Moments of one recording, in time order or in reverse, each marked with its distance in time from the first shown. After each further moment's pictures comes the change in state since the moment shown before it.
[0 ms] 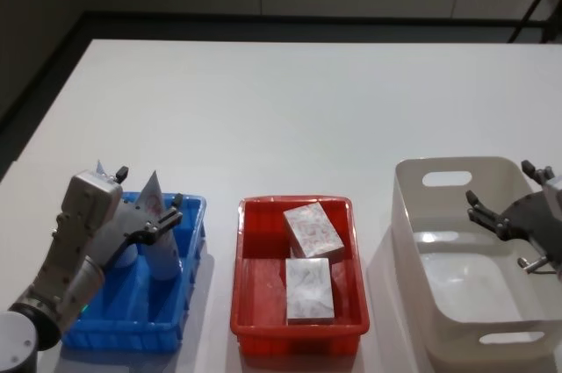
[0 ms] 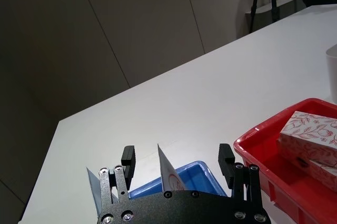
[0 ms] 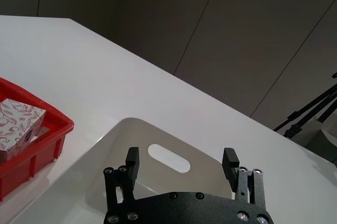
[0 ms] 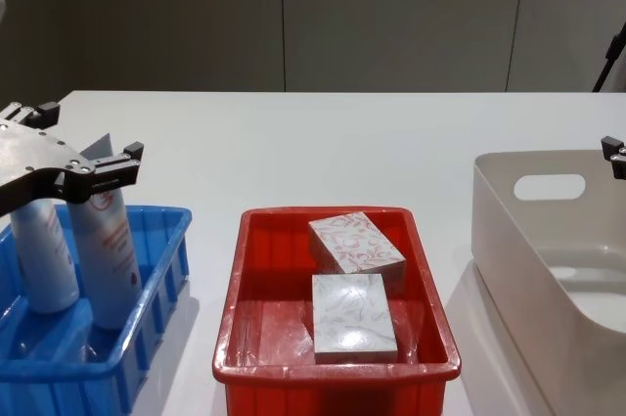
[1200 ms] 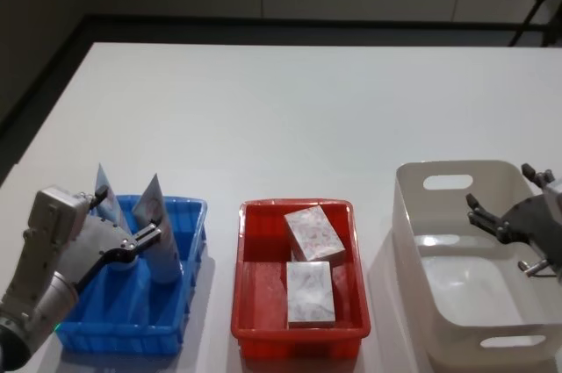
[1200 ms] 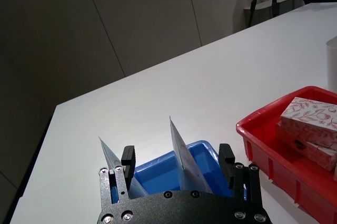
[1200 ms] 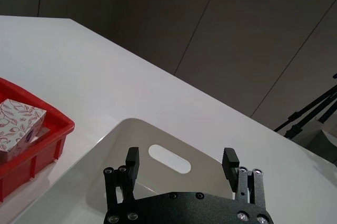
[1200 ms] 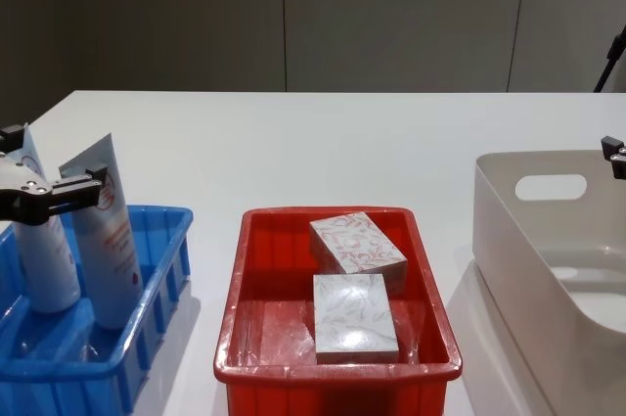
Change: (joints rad) left arm 0.080 0.009 -0.103 -0.012 -0.032 -0.003 -0.089; right arm 0.000 0.000 0.000 0.000 0.000 0.000 0.000
